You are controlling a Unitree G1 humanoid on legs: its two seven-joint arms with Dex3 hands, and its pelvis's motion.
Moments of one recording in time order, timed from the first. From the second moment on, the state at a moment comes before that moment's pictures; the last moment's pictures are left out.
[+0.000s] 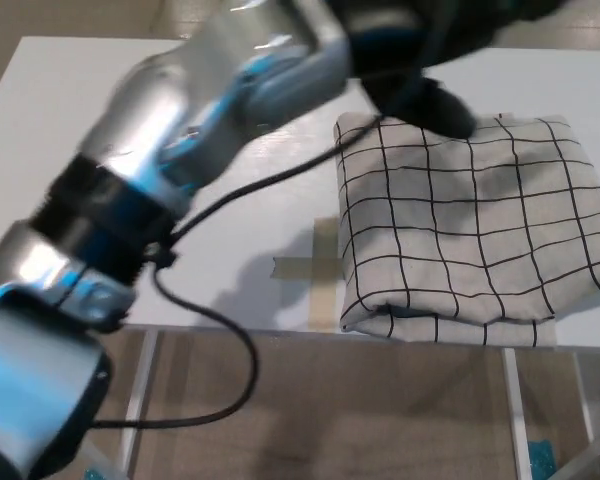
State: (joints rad) left_arm -1.10 0.38 -0.40 0.32 0.76 -0.45 -0.19; right_arm 0.20 -0.17 -0.25 0.43 0.05 -0.26 0.00
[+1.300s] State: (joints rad) left_arm 0.08 0.59 0.27 0.18 0.17 -0.24 -0.70; right_arm 0.30 -0.16 -0.25 0.47 0.05 -0.27 0.00
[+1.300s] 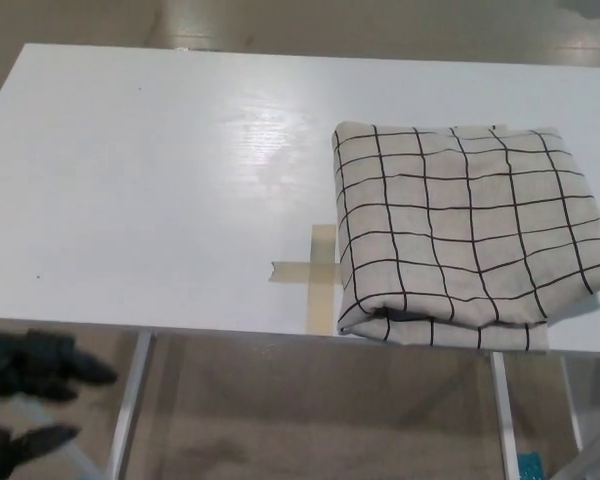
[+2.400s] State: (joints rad) left_arm -0.01 0.46 0.34 1.21 0.04 -0.35 -0.53; right_arm 0.32 -0.16 -0.24 0.51 0.05 -0.30 0.02
